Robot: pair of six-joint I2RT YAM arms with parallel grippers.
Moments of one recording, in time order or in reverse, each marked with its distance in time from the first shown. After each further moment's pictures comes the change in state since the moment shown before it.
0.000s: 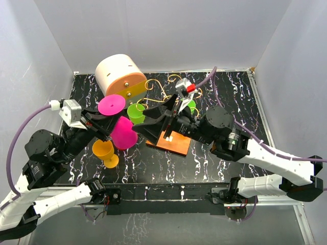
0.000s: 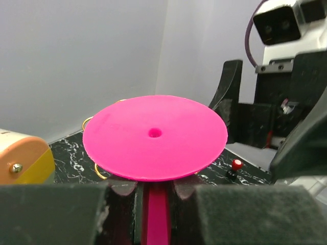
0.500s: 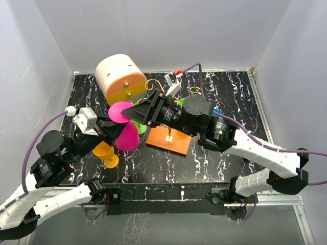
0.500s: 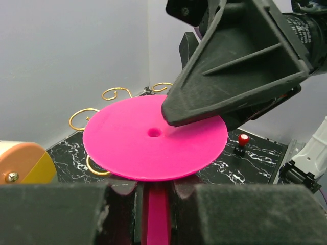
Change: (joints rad) left arm 0.000 -0.024 -0.106 0.043 0.104 0.124; right arm -0.002 0.177 0.259 -0.196 0.103 0.587
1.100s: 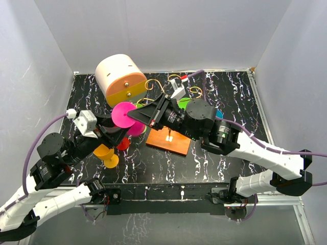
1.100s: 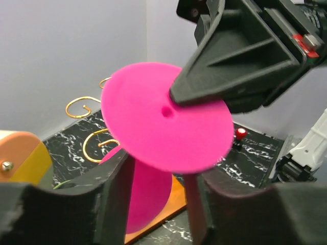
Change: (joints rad) left arm 0.000 -0.035 -0.042 -0.004 0.015 -0.006; right arm 0.009 -0.034 -0.058 -0.020 0.058 0.172
